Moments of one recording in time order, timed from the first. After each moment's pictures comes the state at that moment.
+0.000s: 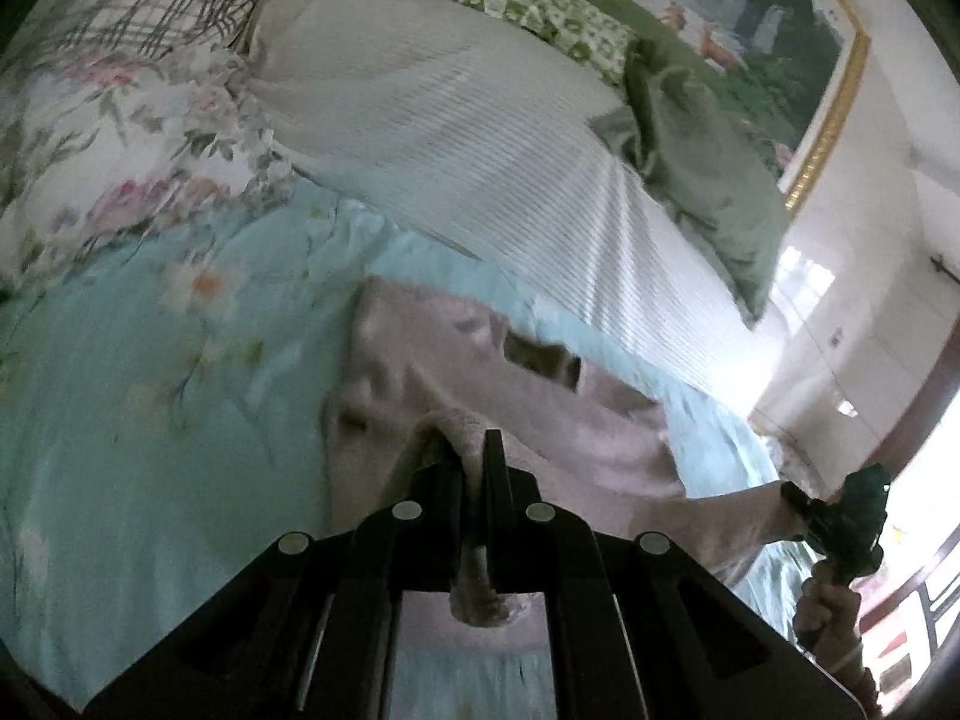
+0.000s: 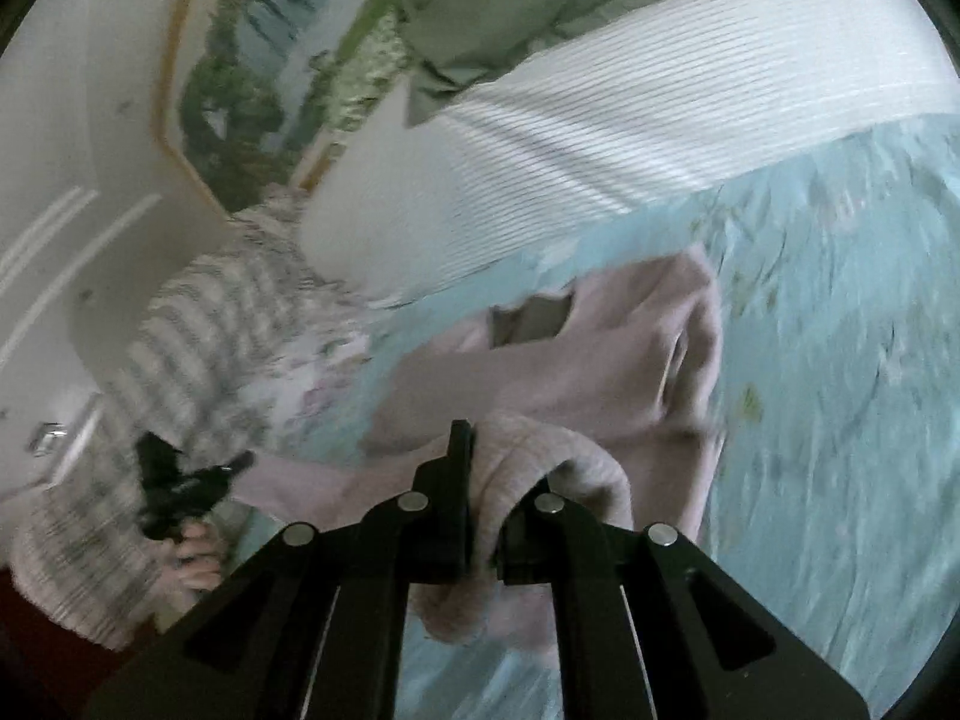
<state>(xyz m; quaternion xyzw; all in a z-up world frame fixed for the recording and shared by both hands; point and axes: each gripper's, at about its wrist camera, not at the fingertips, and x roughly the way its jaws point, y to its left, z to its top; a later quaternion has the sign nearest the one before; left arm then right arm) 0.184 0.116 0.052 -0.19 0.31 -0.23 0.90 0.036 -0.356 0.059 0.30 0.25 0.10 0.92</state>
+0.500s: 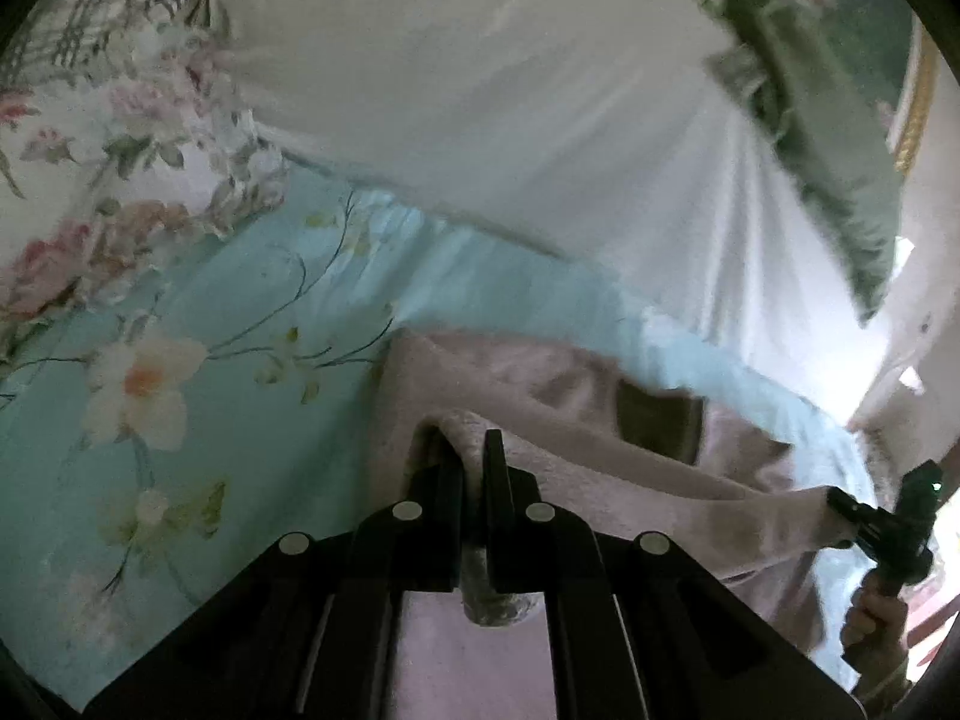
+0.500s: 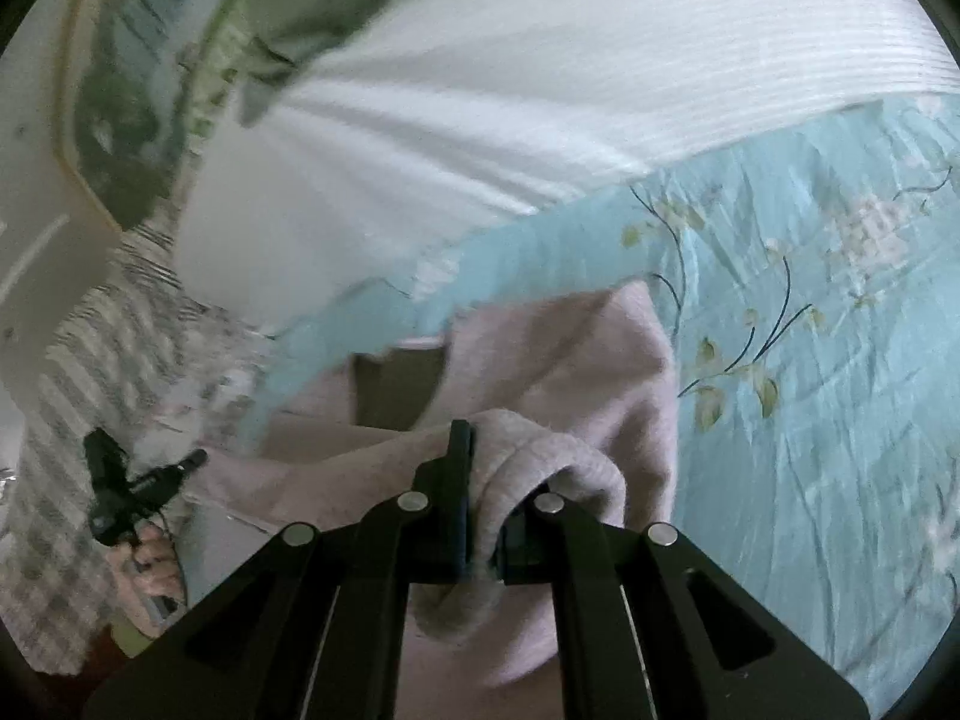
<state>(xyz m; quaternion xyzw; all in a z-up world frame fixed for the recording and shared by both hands) 0.365 0.055 0.006 -0.13 0.38 -0.16 0.90 0.180 -0.416 0.004 0.31 0.32 0.02 0.90</state>
